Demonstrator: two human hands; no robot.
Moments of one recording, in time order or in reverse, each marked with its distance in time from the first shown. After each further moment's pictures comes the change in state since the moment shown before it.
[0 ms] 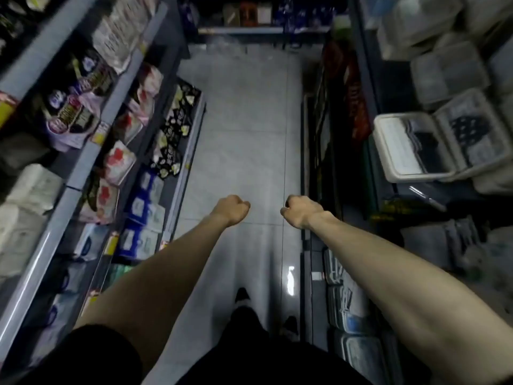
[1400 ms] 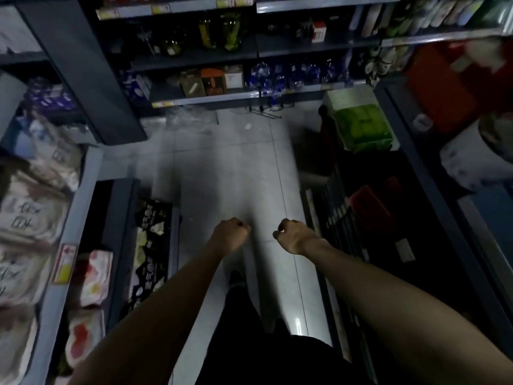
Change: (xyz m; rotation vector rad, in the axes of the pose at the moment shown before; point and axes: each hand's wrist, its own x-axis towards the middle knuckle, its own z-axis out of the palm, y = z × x) left_hand 0.716 0.321 -0.405 0.070 -0.151 0.085; right_hand 0.697 -0.108 -0.468 0.267 -0.053 0.176
